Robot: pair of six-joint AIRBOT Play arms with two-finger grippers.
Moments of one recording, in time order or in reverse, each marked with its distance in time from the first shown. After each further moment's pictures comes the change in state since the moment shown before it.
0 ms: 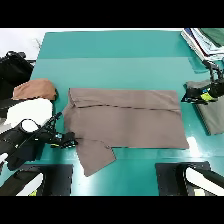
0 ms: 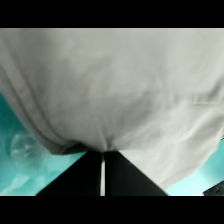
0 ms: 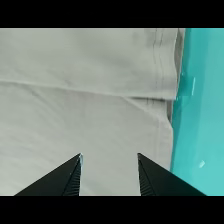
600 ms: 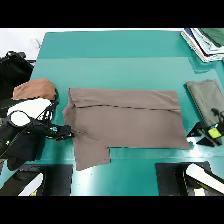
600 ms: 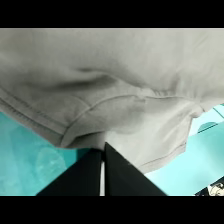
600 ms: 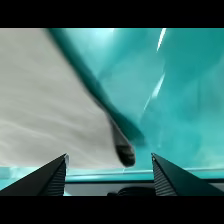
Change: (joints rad) left arm 0.000 0.069 0.145 0.072 -0.066 0.017; right arm -0.482 0.003 -0.473 -0.006 0.118 -0.026
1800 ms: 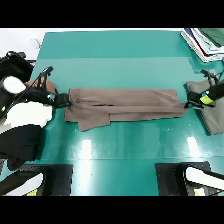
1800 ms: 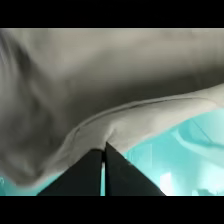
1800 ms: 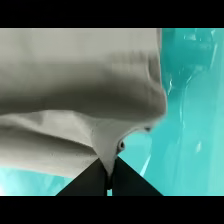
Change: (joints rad) left arm 0.000 -0.321 0.504 0.079 0.088 0.005; right arm 0.434 -0.176 0.526 0.018 -0.069 0.046
